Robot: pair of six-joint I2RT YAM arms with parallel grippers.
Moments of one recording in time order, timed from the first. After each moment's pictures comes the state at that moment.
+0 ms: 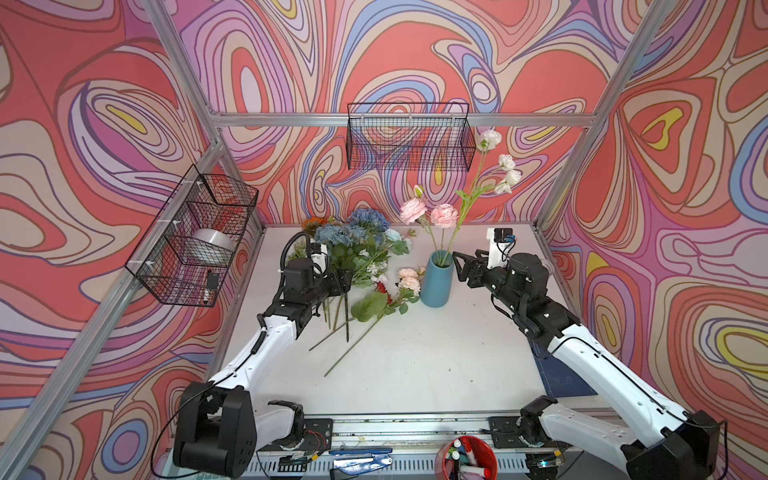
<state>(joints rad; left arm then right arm) -0.16 1.27 0.79 -0.05 0.30 -0.39 0.43 1.06 0.92 -0.09 0.03 0.32</state>
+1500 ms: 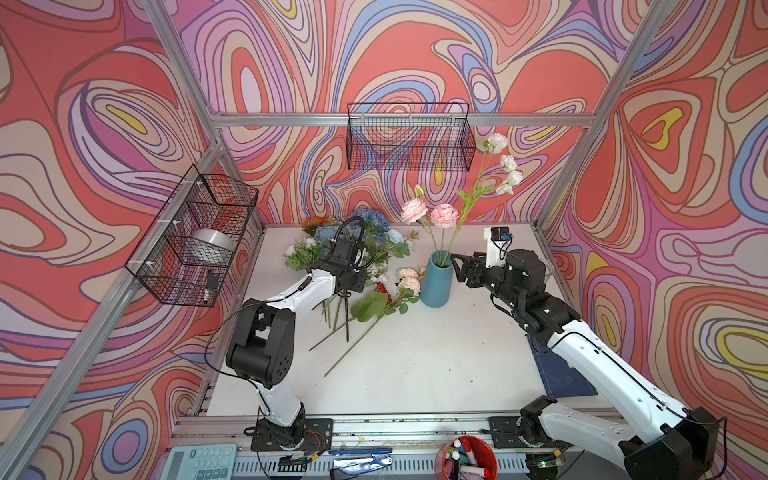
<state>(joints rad) -0.34 1.76 1.21 -0.43 -0.05 0.00 0.43 1.08 0.97 -0.17 0.01 0.33</state>
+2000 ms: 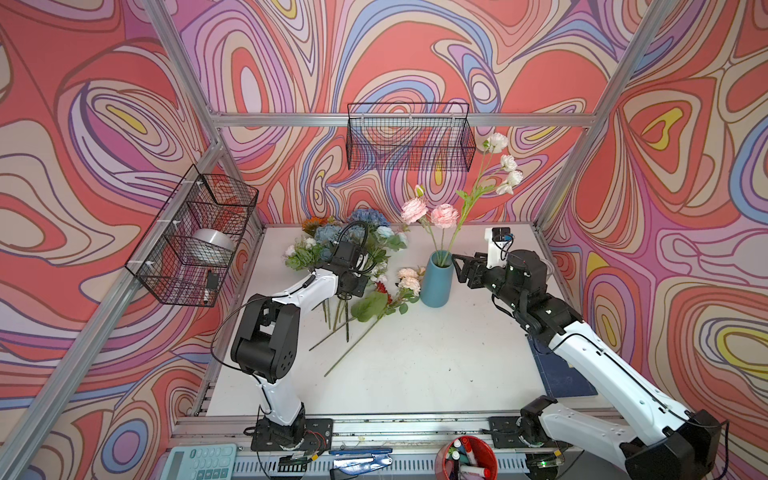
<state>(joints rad) -0.35 1.78 1.22 -0.46 -0.01 0.03 0.43 1.07 0.97 -0.18 0.01 0.33</state>
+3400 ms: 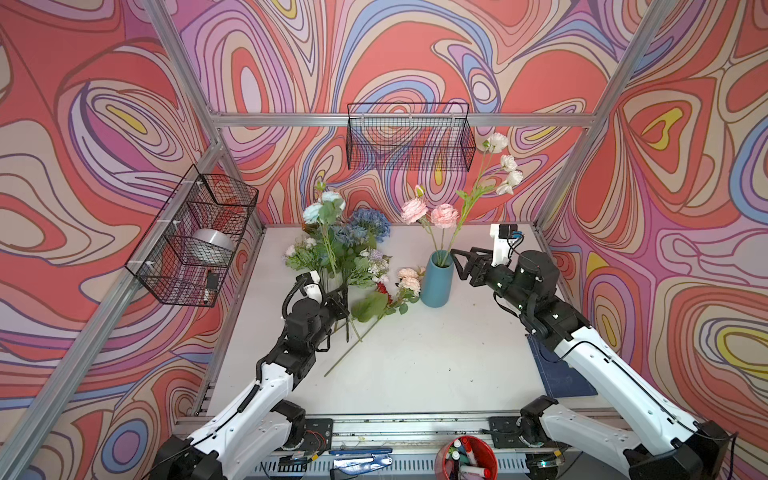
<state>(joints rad) -0.38 0.84 0.41 0.27 -0.04 -0.77 0.43 1.03 0.97 -0.07 -0.12 0.41</state>
